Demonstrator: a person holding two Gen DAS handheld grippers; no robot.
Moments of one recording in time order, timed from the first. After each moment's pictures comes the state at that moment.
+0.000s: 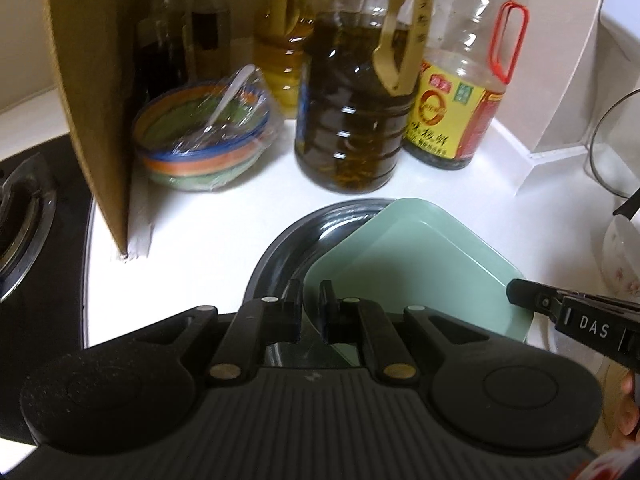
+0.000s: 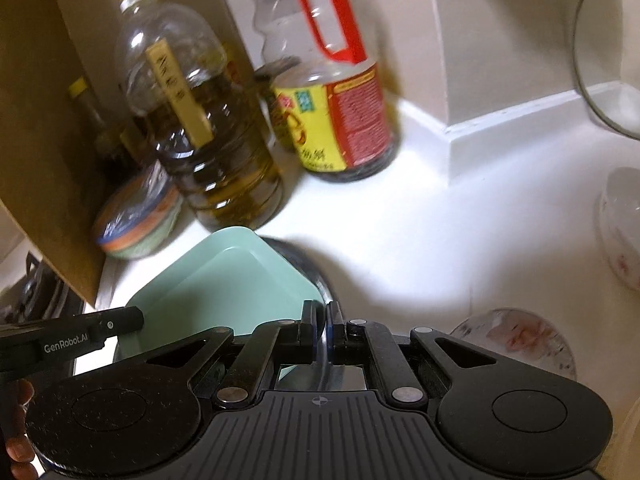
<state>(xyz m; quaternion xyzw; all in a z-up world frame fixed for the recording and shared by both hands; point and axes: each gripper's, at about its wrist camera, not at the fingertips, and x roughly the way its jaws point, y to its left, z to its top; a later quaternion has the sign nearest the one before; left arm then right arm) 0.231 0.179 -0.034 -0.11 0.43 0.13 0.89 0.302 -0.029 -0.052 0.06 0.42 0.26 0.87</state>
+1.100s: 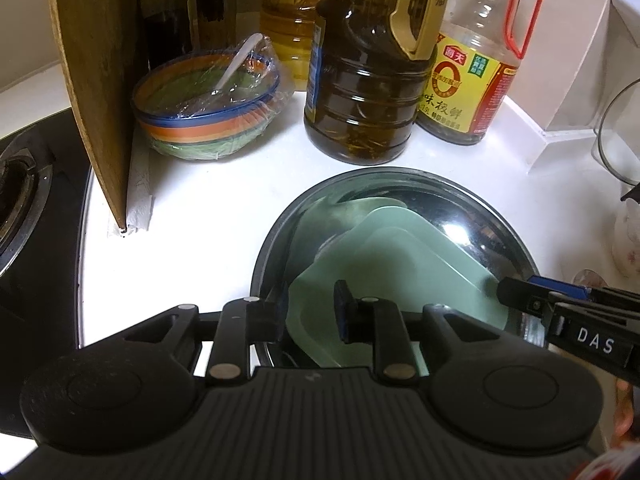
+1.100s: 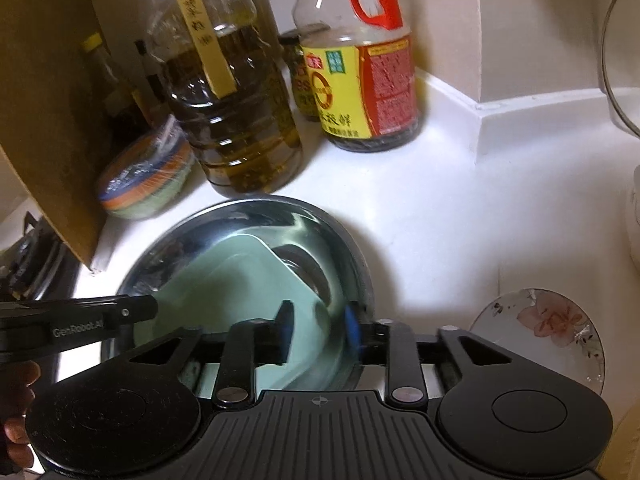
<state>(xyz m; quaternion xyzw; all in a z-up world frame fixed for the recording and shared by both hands) 0.229 0.185 -0.053 -0.11 0.44 0.13 0.88 0.294 -0.015 -0.065 0.03 0.42 0.28 0.86</state>
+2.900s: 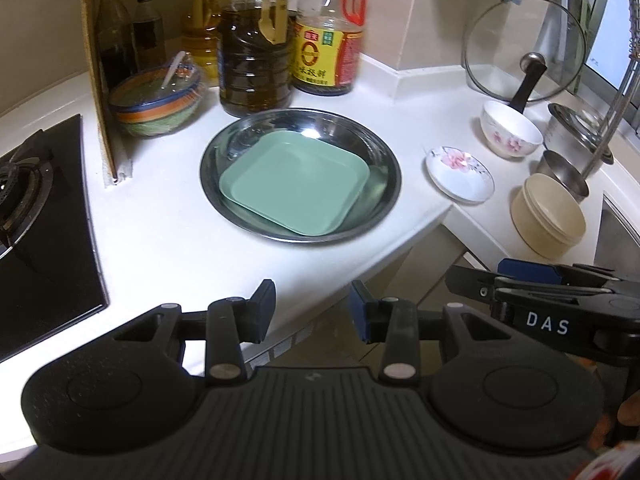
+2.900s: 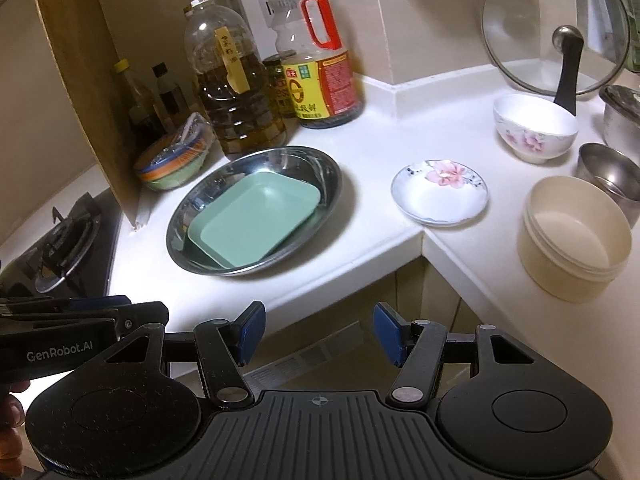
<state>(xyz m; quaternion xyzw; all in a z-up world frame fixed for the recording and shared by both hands) 0.077 0.118 -0.005 -0.05 0.43 0.00 0.90 0.115 -0.081 -0.033 0.07 0.40 0.21 0.89</state>
